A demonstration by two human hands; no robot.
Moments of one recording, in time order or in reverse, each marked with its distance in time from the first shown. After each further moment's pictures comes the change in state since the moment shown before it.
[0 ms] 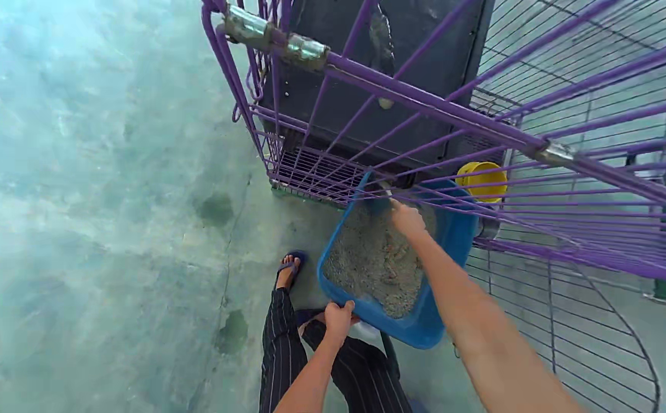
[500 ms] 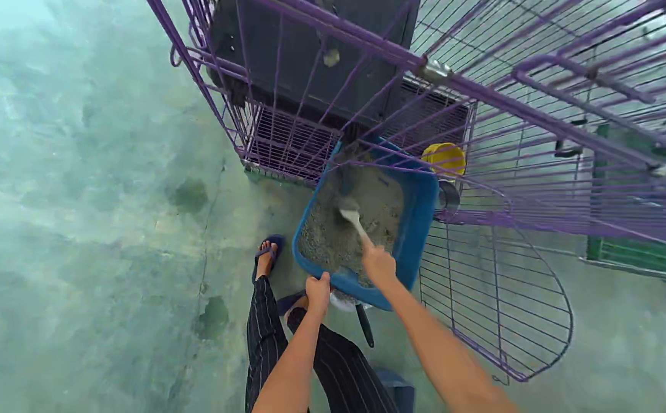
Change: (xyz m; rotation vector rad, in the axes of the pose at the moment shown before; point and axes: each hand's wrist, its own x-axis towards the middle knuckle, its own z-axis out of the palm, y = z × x) left_hand -0.007 -0.013 0.027 0.019 0.136 0.130; right_hand -0.126 0.070 0.093 -0.113 -0.070 0.027
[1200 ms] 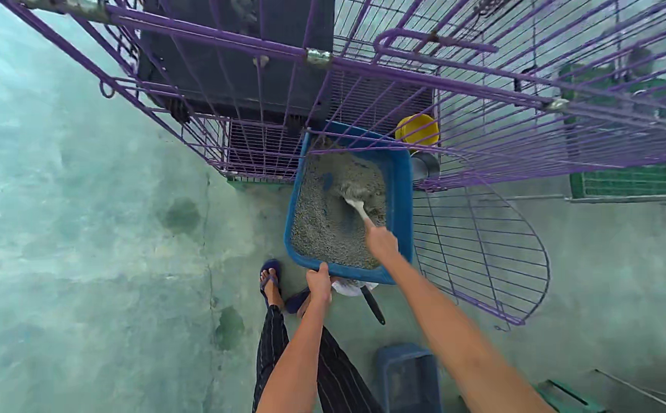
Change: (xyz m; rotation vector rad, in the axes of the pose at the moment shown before) left_hand -0.021 0.006 0.011 -0.167 -0.035 0.007; right_hand 0.005 0.038 -0.007 0.124 -0.038 0.094
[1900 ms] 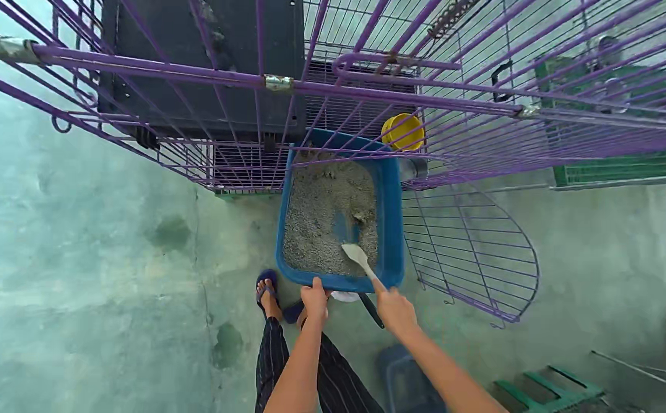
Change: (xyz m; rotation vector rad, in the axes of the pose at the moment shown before) left_hand -0.001 -0.009 0.000 0.056 0.056 -0.013; right_hand -0.088 0.048 0.057 -0.022 -0.154 0.104
